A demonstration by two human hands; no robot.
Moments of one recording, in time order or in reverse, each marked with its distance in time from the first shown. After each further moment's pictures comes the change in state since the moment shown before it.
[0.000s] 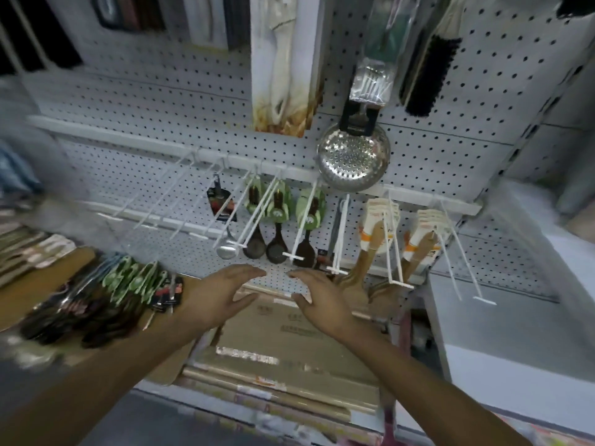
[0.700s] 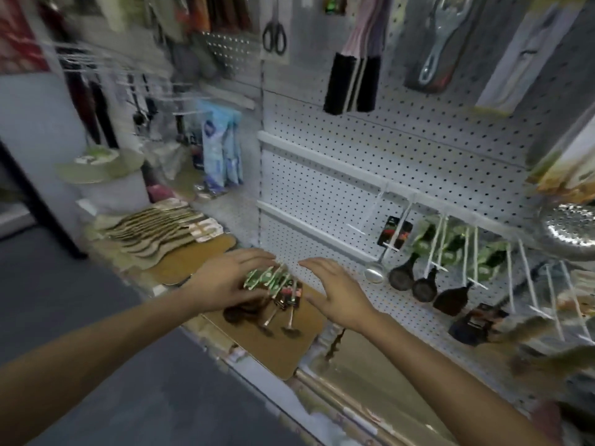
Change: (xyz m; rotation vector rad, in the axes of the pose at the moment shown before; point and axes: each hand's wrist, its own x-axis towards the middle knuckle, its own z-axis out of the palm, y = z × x) left_hand -0.241 -0.222 -0.209 0.227 0.172 -0.022; right_hand 0.103 -0.306 0.161 -0.154 -0.146 -0.467
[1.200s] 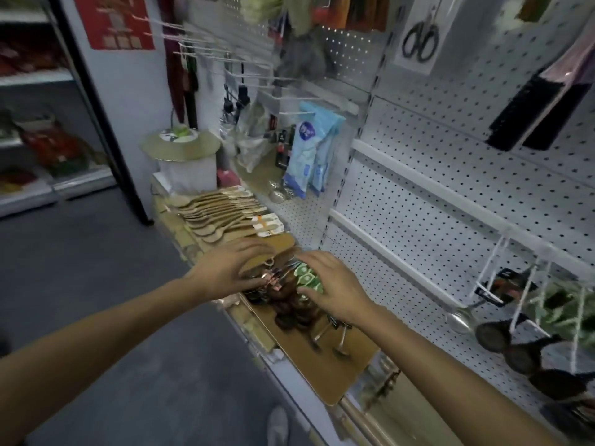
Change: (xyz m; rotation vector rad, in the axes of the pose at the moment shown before) left_hand -0.090 -0.159 -0.043 0.002 0.063 -0.266; right_hand 0.172 -0.091 0.085 -0.015 -0.114 -0.229
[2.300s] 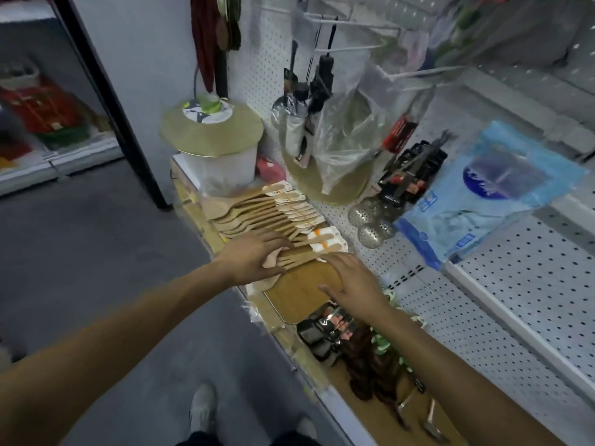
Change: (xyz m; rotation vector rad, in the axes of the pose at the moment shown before) left_hand 0.105 -0.425 0.021 -0.031 -0.243 -0.090; right_hand 0.384 0.027 0.177 -0.028 -0.209 0.210
